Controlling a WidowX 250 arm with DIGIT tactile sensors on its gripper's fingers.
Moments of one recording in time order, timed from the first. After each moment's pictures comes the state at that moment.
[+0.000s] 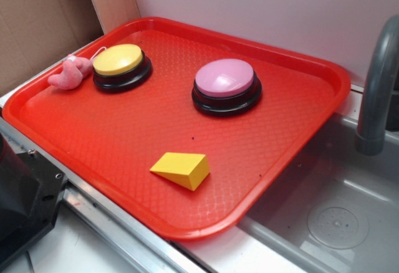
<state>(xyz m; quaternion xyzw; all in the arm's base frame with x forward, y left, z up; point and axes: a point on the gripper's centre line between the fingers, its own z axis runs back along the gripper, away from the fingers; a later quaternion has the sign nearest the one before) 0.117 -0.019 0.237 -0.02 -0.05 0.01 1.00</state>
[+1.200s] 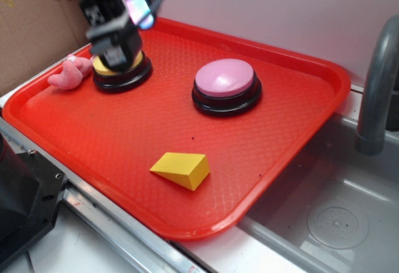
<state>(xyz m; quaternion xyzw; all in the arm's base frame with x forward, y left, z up) 0.180 -0.104 0.146 -0.11 -0.11 -0.46 0.88</state>
